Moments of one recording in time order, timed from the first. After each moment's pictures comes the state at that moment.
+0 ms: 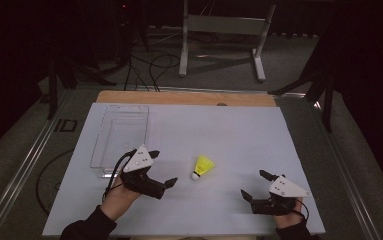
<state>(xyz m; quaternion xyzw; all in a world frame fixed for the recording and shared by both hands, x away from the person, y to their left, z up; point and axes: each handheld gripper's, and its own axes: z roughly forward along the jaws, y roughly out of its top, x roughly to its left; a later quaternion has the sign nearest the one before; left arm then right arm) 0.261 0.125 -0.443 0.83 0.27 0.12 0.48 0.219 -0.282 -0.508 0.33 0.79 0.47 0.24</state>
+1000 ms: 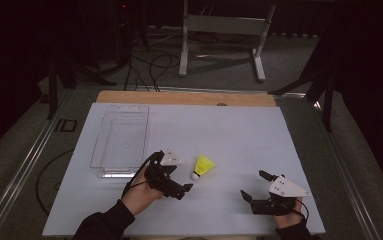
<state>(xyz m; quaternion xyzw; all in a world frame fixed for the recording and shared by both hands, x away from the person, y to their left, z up) 0.278 0.072 -0.463 0.88 0.31 0.05 0.36 0.220 -0.282 -0.509 0.33 0.79 0.47 0.23</state>
